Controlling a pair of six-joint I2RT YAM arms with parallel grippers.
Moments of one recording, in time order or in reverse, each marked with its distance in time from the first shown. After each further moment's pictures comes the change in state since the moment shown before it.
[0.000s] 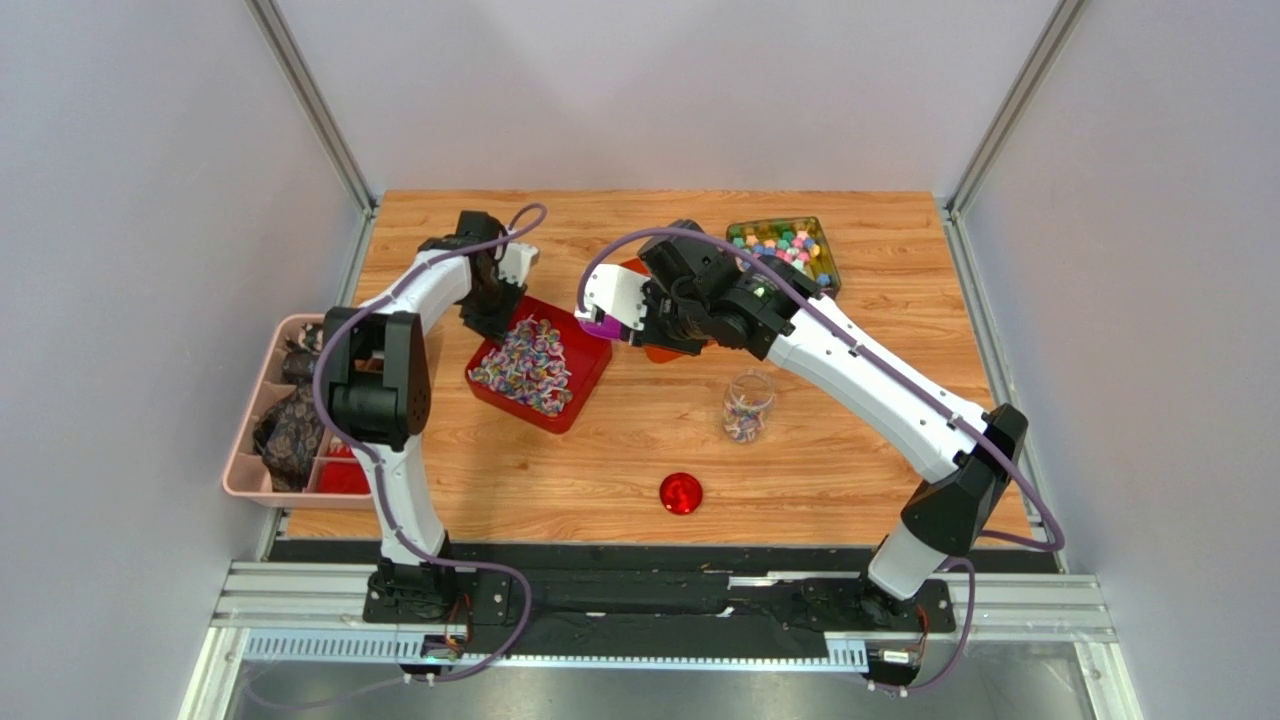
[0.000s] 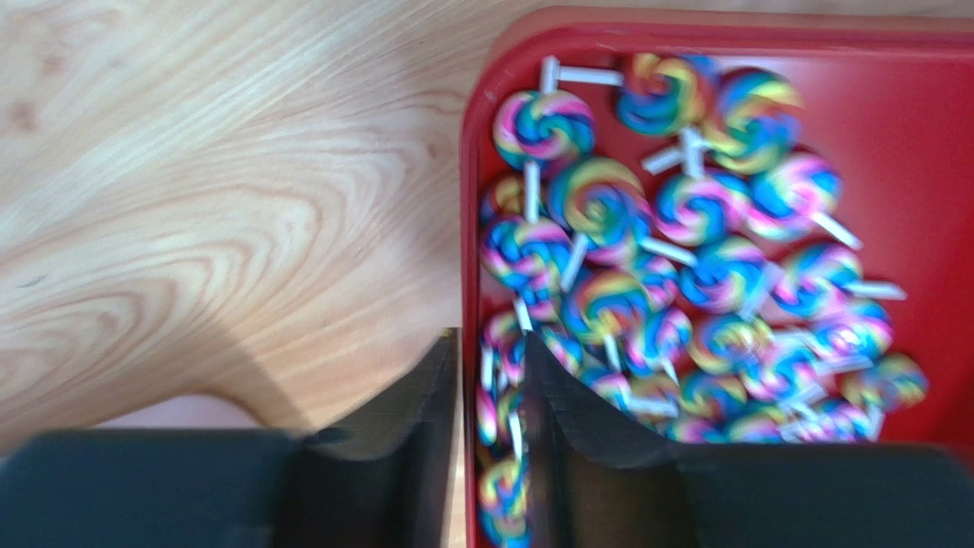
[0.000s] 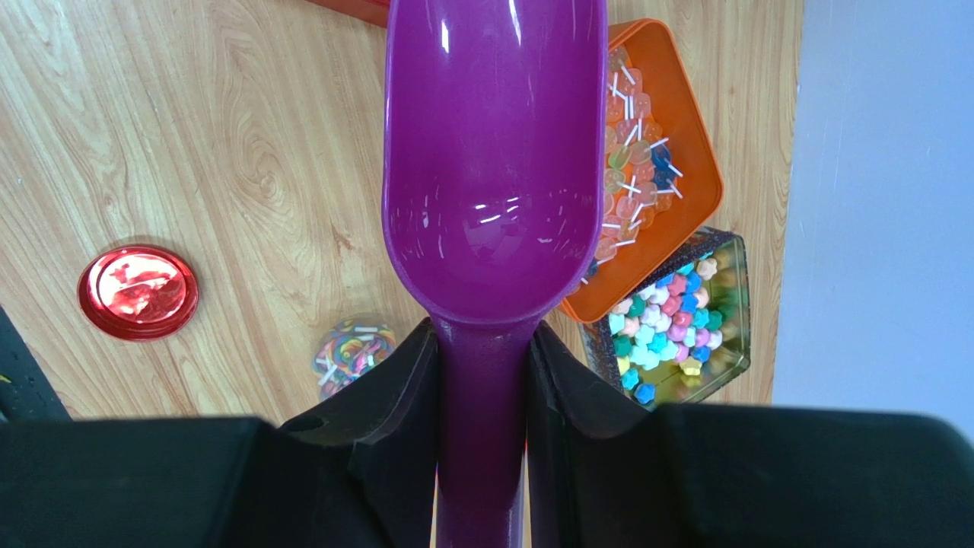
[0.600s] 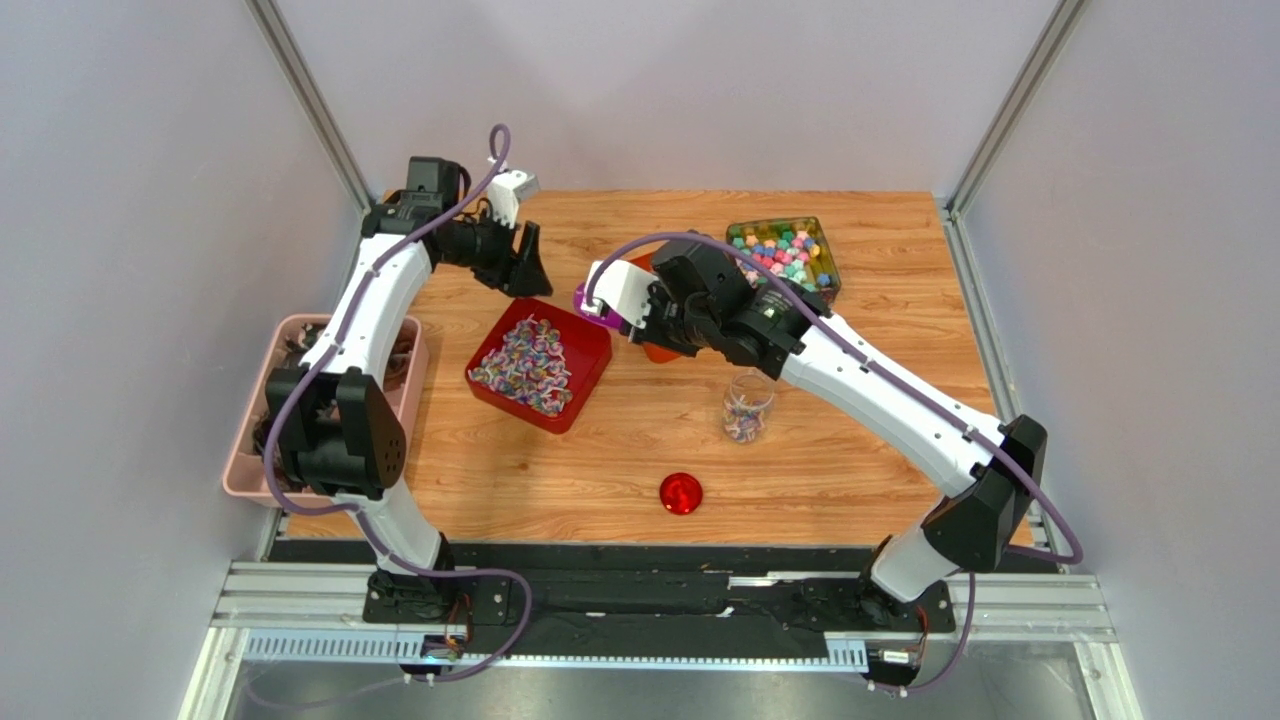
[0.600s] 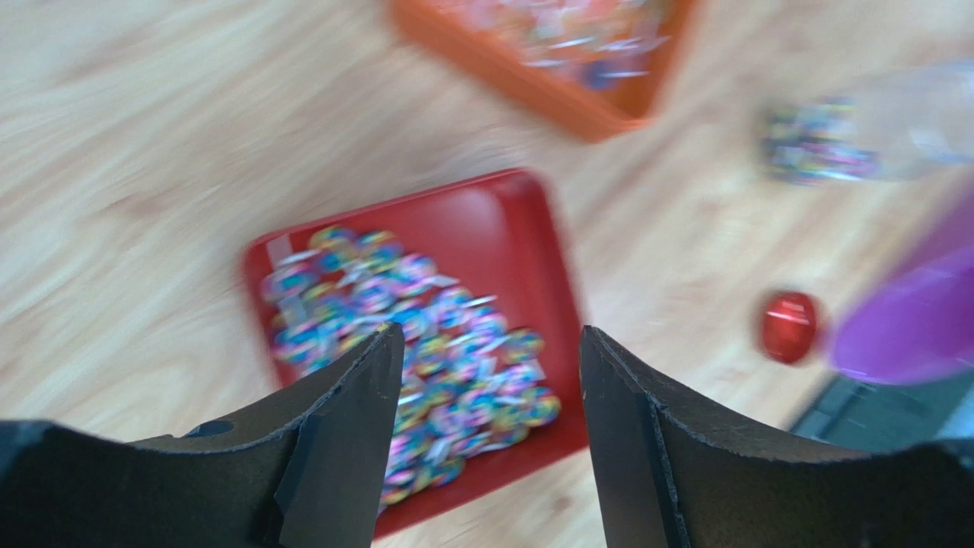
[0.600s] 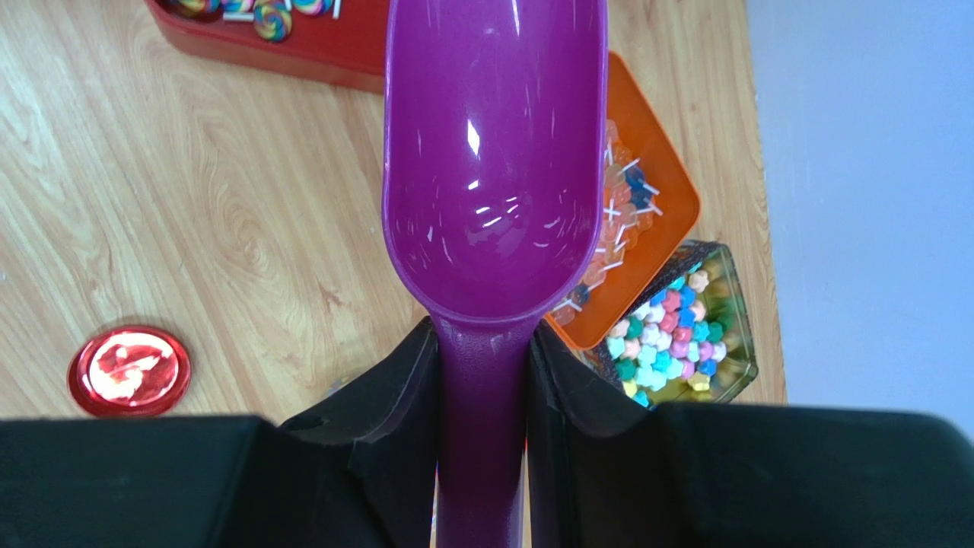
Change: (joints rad) left arm 0.020 -0.264 0.148 -0.106 0.542 0.005; right arm 0.001 -0.083 -0.172 0.208 0.021 0.066
